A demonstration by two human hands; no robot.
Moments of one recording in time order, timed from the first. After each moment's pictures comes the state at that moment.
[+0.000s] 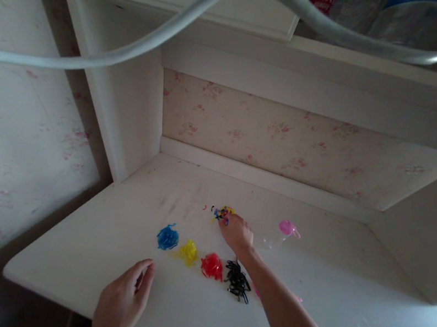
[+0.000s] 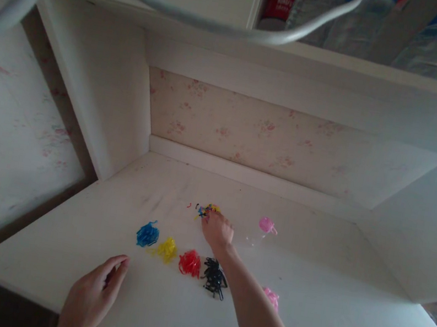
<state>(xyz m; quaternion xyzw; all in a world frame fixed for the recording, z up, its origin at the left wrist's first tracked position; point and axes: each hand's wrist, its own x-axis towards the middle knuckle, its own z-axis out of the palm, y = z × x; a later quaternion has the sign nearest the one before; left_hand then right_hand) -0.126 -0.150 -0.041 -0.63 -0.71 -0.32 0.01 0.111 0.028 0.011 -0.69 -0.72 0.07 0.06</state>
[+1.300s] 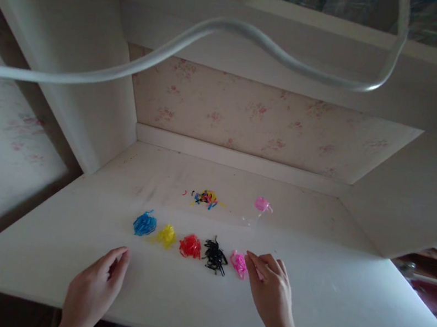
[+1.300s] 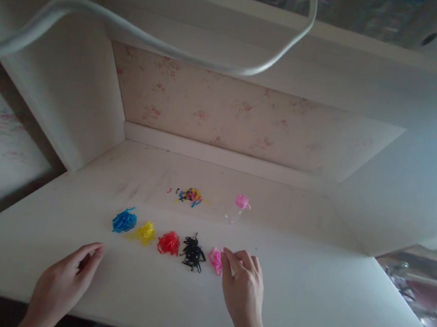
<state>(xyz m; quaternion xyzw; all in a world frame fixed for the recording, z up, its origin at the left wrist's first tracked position) -0.126 -0.150 -0.045 -0.63 -0.73 -0.26 0.04 0.242 -0.122 -0.005 -0.65 -0.71 -0.02 0.28</state>
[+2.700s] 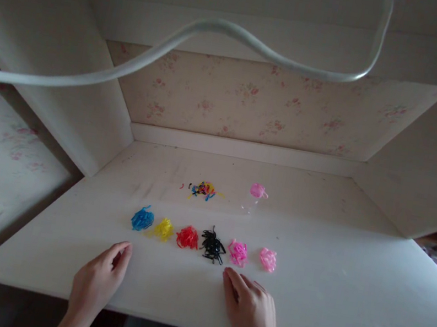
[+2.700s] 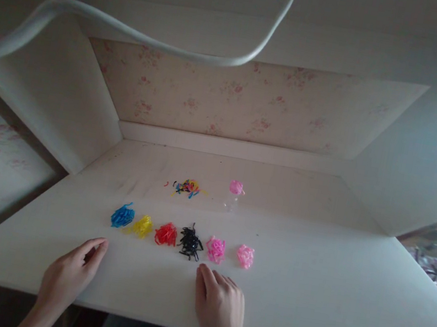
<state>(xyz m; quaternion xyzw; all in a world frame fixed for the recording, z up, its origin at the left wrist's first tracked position) -0.114 -0.147 -0.034 -0.61 -0.78 -0.14 0.02 0.214 -0.168 -0.024 -0.63 -0.74 0.05 0.22</state>
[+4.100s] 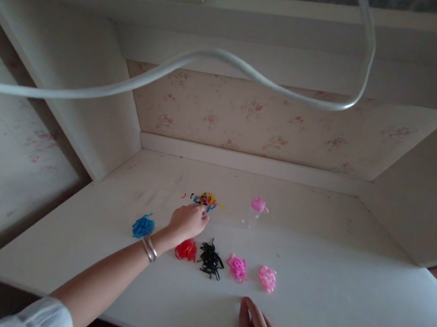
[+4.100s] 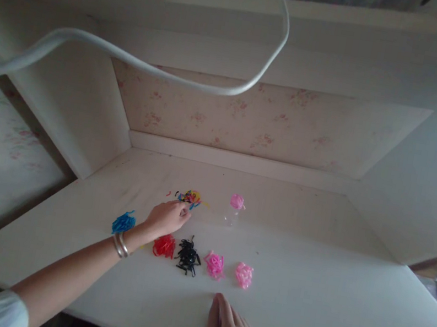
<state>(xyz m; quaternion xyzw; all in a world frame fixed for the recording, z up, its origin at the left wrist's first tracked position) 0.035 -0.006 0.035 -0.75 -0.65 -0.07 -0.10 0.246 -0.190 -0.048 -0.67 -0.69 -0.05 0.25</state>
